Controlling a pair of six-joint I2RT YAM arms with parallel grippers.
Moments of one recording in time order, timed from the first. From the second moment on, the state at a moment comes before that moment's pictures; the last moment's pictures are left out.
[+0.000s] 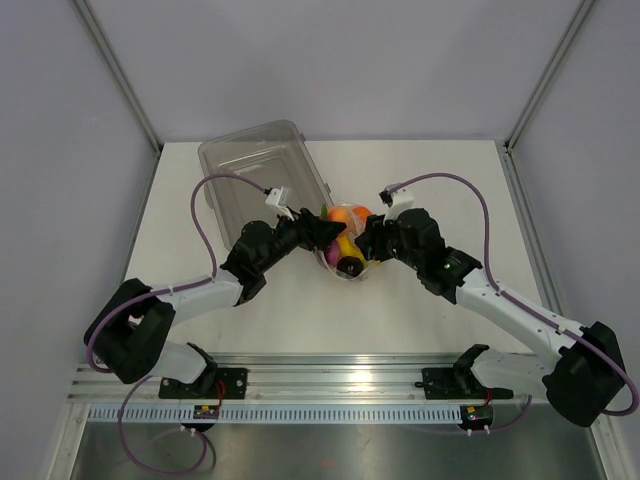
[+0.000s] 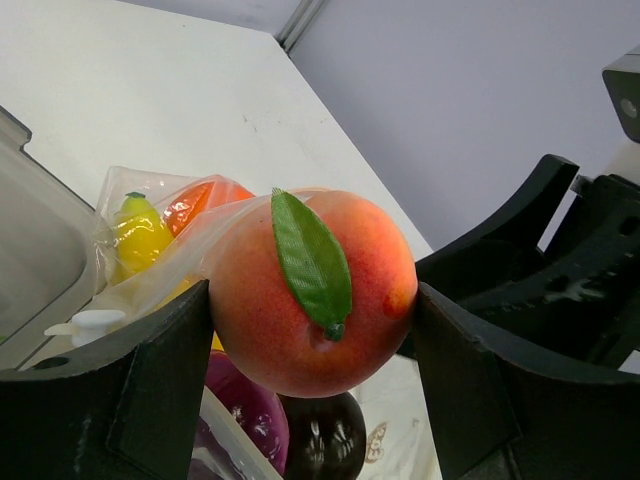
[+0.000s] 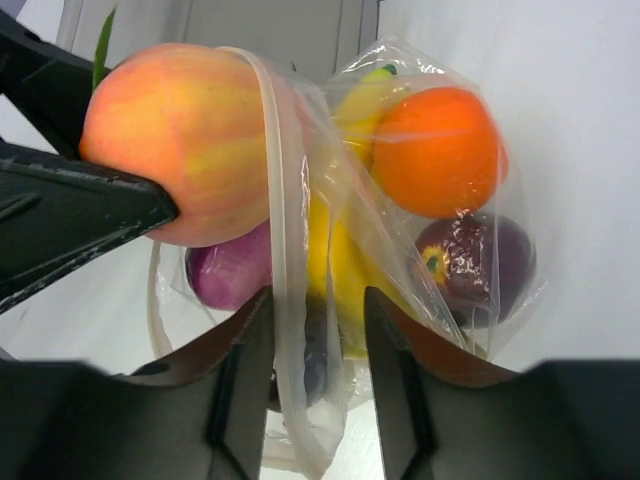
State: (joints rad) left arm -0.65 1.40 0.61 0.81 0.16 -0.66; right arm 0.67 1.14 0.81 -0.09 0.04 0.34
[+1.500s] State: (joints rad) left arm -0.45 1.48 0.43 1.23 0.26 -1.18; right arm 0.66 1.42 1.03 -0.34 0.36 0.48
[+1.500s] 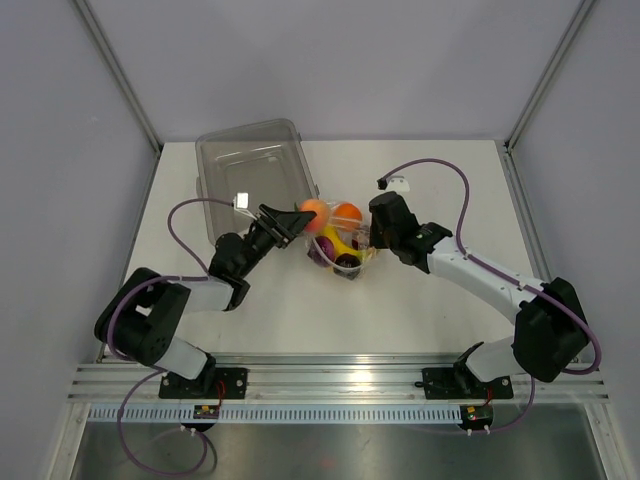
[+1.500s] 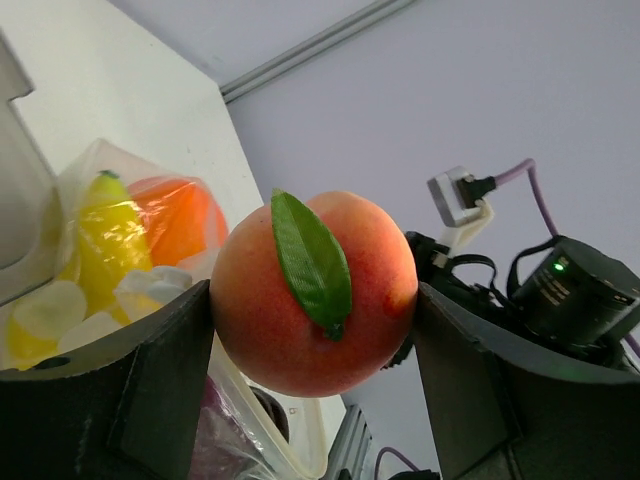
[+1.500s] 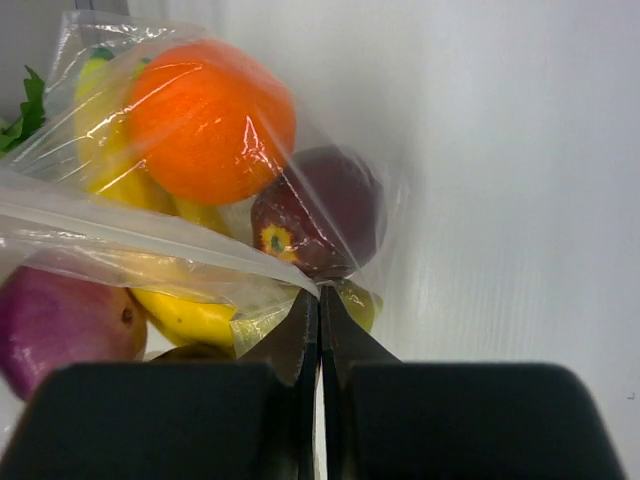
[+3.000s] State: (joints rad) left arm -0.20 1.48 0.57 1.04 -0.07 -1.56; right arm 0.66 1.32 1.03 -0.35 0.34 0.51
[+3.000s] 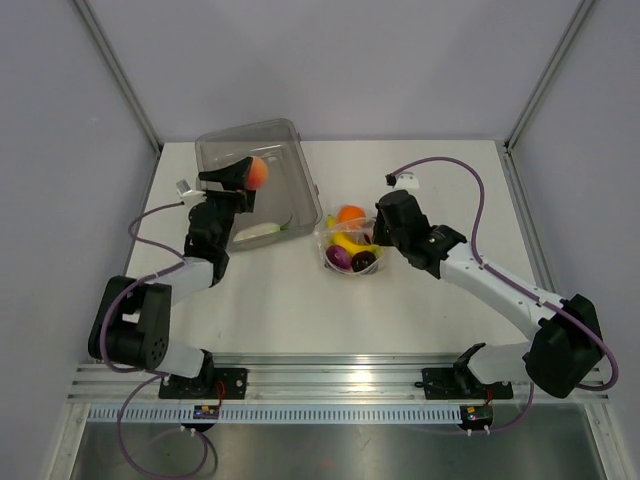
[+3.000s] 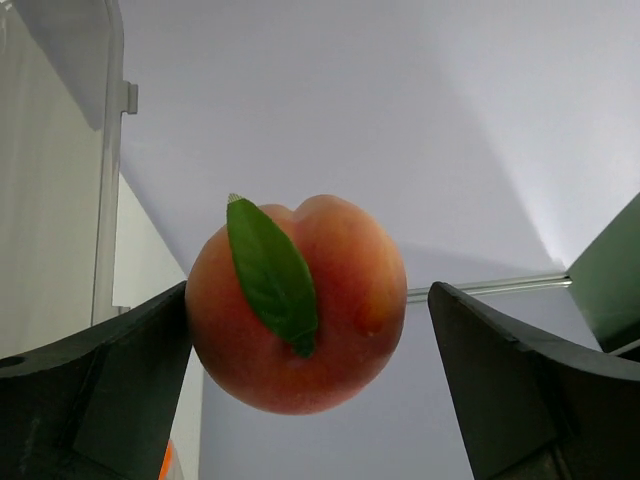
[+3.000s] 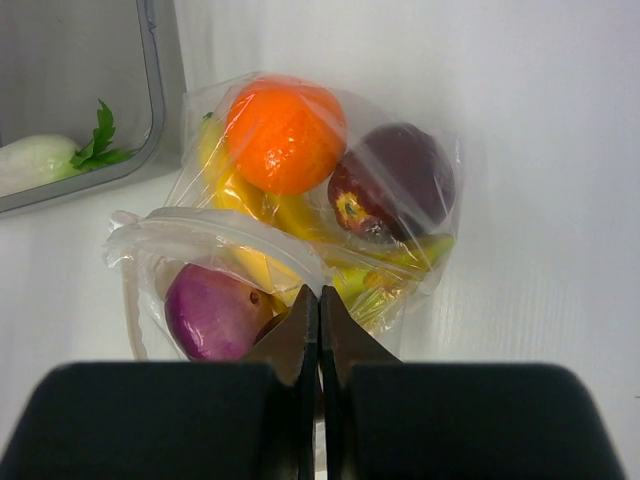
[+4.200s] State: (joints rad) left arm -0.50 1.17 0.79 0.05 -0.39 -0.93; right arm 0.66 1.28 0.98 -0.32 0.32 0.49
